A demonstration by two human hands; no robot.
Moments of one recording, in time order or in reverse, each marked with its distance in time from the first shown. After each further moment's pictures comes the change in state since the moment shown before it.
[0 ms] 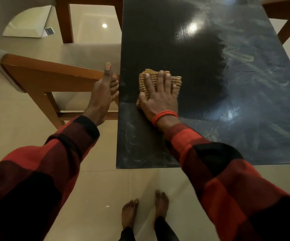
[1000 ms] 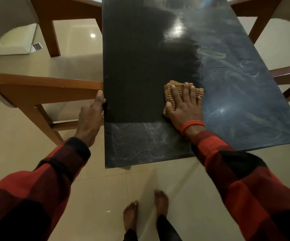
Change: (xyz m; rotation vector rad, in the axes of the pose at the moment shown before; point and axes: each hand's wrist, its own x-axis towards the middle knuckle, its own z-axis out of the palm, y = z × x) left_hand -0.055 -0.011 0.014 0.114 0.078 0.002; right_hand -0.048 0.129 -0.021 -0.051 0.008 0.145
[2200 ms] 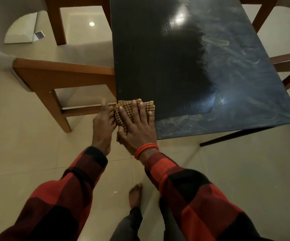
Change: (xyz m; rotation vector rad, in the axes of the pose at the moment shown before) left_hand -0.085 -0.027 -0.014 -0.238 0.011 -0.129; right_hand -0.138 -0.164 0.040 0.098 -0.045 -0.259
